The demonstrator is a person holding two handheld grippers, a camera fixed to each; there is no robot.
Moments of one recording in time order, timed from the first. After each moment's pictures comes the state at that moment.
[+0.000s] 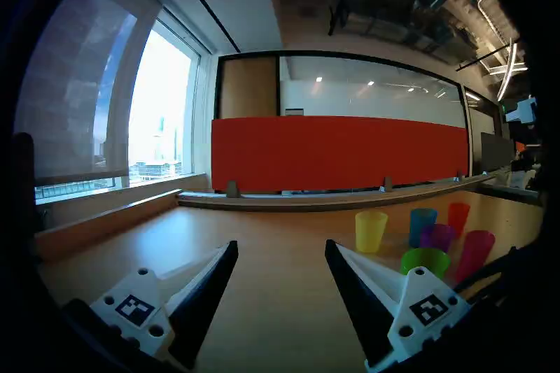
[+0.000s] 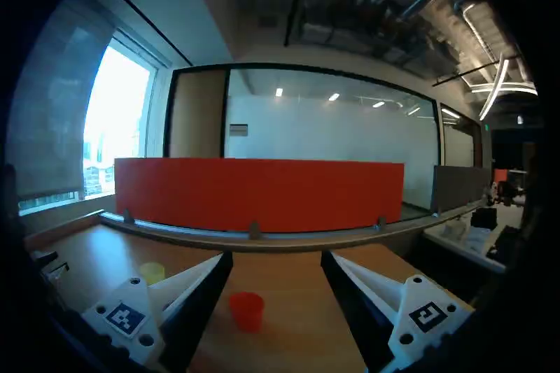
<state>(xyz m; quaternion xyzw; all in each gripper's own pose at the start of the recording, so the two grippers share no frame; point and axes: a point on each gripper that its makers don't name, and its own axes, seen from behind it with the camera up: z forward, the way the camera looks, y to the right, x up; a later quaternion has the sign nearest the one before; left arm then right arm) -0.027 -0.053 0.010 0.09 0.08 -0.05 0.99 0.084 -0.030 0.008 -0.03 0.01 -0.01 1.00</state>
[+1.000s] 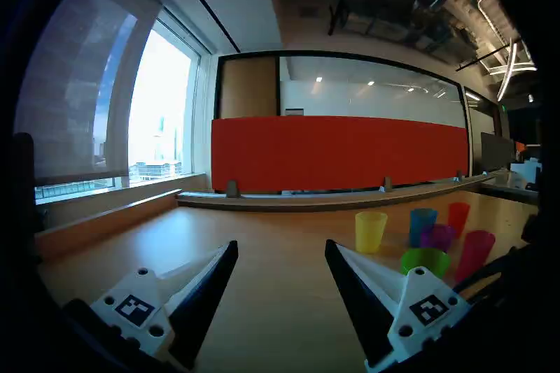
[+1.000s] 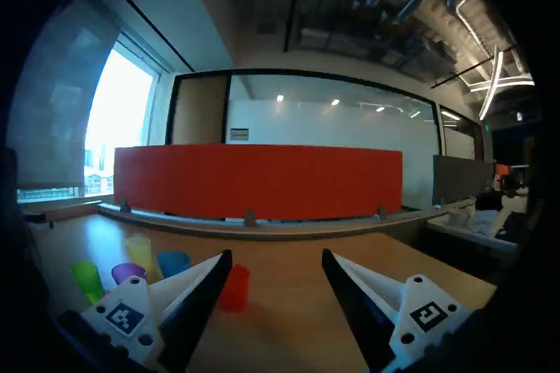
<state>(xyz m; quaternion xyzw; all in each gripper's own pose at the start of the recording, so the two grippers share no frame) -0.033 -0.053 0.014 0.09 0.08 -0.05 0.99 -0.018 -0.003 0.011 -0.02 0.03 -0.01 1.00</state>
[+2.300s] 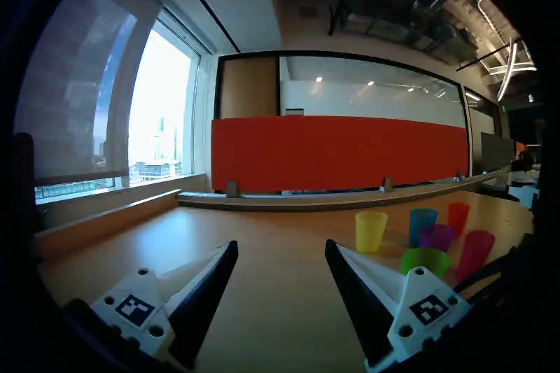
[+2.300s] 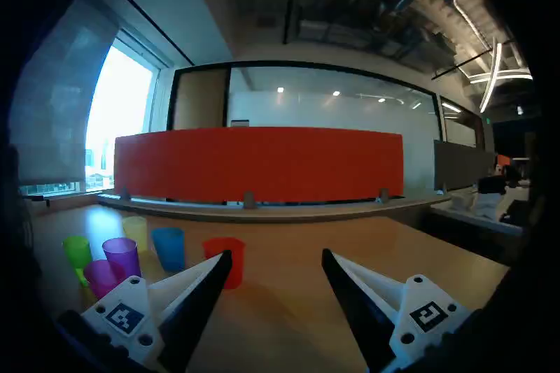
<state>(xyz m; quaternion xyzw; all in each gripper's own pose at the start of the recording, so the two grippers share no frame) -0.034 -0.054 0.013 0.09 0.08 -0.05 0.99 -0.064 0.006 0.013 -0.02 0.02 0.00 1.00</state>
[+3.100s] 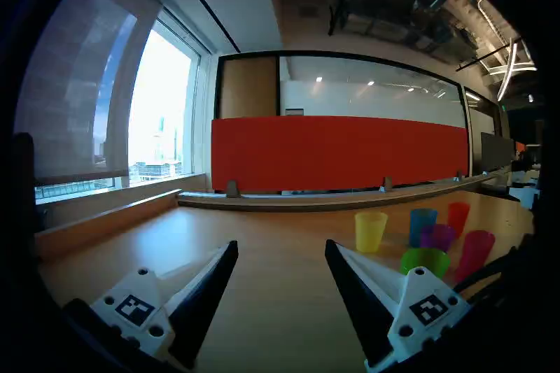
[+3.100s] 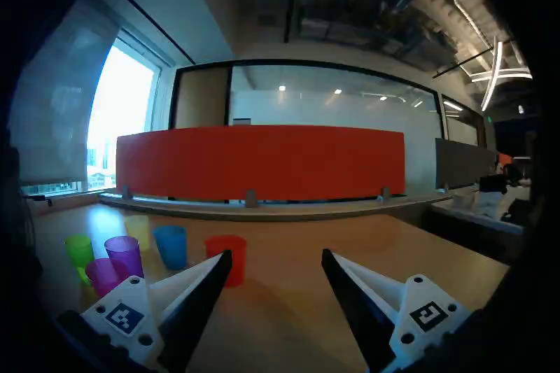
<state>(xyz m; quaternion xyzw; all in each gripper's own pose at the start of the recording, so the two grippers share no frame) -0.034 -0.054 0.014 0.09 0.08 -0.05 0.99 -0.066 0.004 0.010 -0.01 0.01 0.00 1.00</state>
